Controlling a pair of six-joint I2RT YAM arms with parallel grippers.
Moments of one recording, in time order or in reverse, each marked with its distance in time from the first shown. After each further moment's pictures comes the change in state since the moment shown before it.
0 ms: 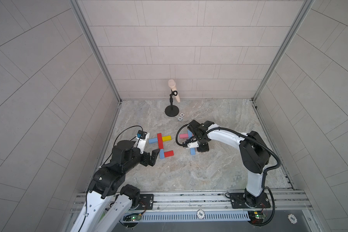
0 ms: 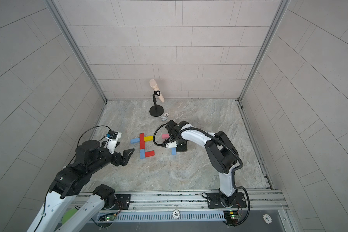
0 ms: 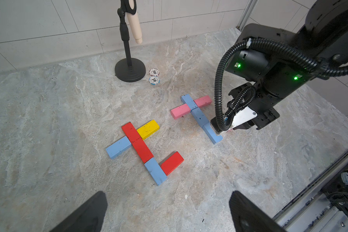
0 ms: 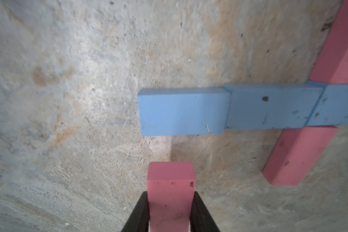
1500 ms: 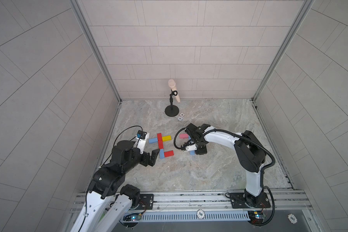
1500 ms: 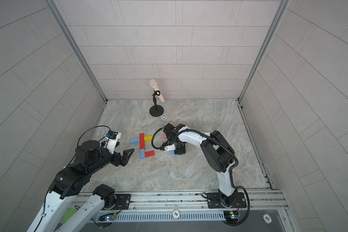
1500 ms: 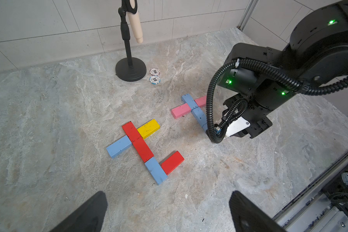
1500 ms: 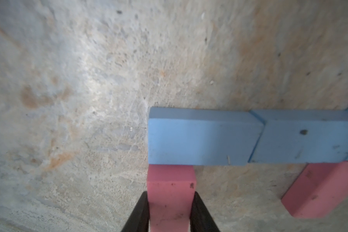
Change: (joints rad) left arm 0.000 -0.002 0.000 -0.004 -0.003 -0.002; right arm 0.027 0.035 -0.029 0.044 0.003 0.020
